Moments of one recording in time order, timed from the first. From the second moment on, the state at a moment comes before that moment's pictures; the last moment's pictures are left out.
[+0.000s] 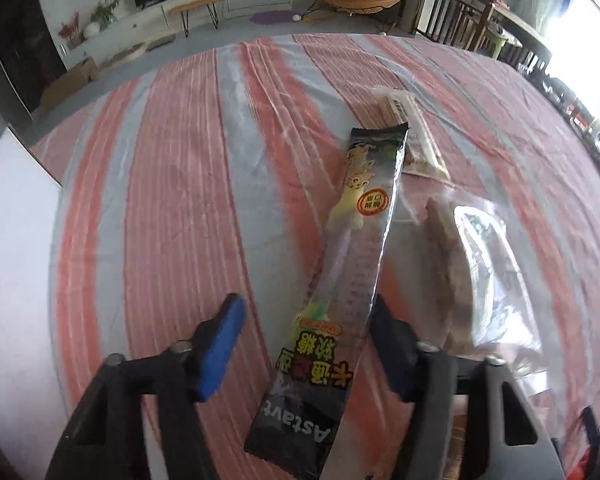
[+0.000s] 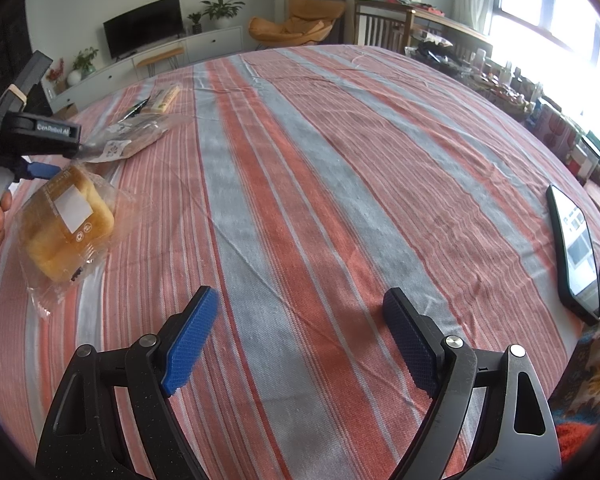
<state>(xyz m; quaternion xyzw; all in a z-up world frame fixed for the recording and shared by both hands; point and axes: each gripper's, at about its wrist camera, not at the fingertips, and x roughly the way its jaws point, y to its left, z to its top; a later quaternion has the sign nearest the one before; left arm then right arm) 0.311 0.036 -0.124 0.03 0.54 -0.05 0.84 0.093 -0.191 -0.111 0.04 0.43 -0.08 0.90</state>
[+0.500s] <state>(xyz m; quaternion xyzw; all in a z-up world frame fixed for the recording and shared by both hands) 0.175 0.087 -0.118 -0.01 0.53 0.05 0.84 0.094 -0.189 -0.111 0.04 0.43 -0.08 0.90</state>
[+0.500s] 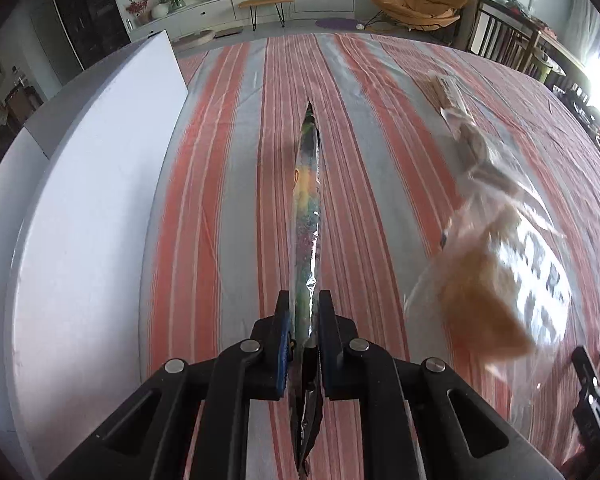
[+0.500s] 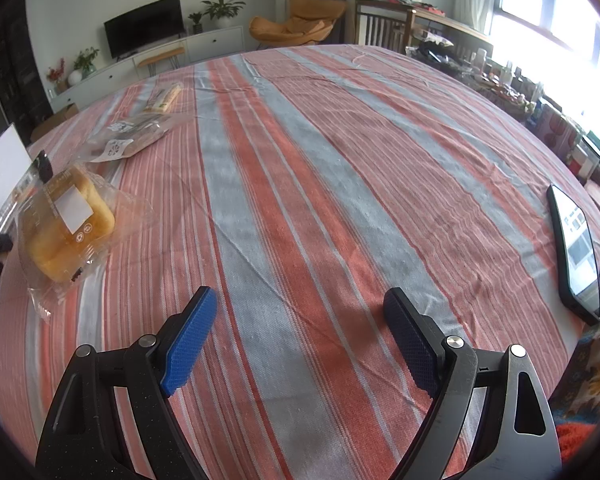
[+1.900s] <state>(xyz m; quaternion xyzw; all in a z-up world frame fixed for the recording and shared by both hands) 0.162 0.073 -0.139 -0.02 0.46 0.03 0.89 0.094 -0.189 -0.111 0.04 0.43 -0.08 0.90</state>
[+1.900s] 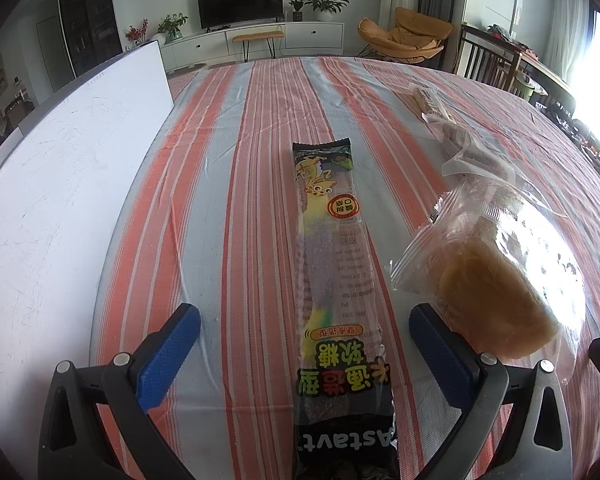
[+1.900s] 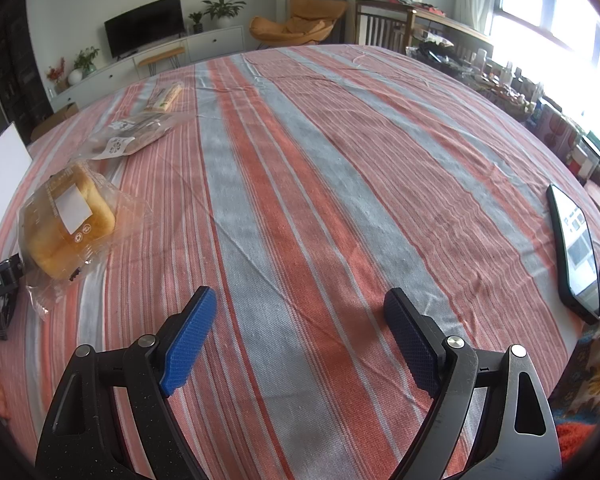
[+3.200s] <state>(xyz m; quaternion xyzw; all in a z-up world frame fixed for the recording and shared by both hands) 0.162 0.073 -0.139 -0.02 0.46 0.03 0.89 0.242 -0.135 -0.034 0.16 0.51 0.02 0.85</state>
